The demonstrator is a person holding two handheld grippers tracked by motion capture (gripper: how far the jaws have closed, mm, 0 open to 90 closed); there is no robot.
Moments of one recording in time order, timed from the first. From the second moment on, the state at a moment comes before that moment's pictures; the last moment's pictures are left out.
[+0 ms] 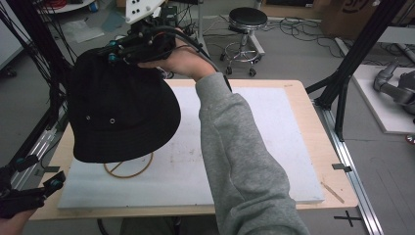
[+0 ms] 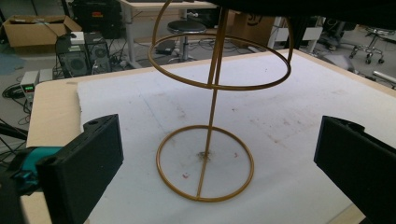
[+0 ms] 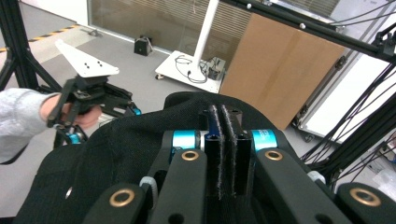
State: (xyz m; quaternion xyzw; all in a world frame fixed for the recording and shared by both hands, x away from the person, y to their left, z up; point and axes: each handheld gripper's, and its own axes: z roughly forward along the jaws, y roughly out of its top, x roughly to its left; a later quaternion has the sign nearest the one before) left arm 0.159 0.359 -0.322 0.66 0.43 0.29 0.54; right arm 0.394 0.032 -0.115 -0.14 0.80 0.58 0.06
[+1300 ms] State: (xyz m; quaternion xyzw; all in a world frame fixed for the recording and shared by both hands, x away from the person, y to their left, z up) left arm 0.156 0.362 -0.321 0.66 0.43 0.29 0.54; right arm 0.413 0.091 -0.201 -0.12 0.83 0.55 0.01
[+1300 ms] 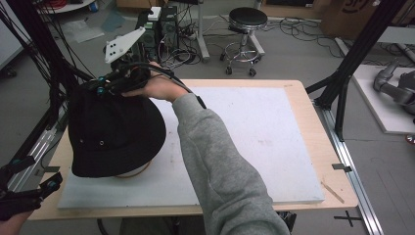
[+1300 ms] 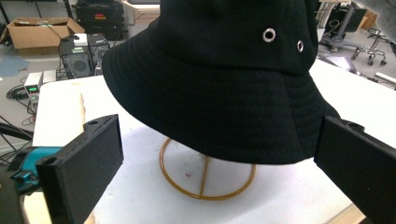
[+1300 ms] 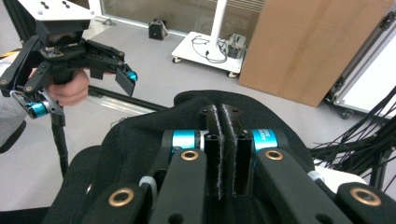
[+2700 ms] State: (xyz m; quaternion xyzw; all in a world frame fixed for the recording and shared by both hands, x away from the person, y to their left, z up) left arm 0.160 0.358 -0.323 0.67 0.43 0.29 0.53; right arm 0.414 0.090 -0.212 -0.09 0.83 0.56 -0.01
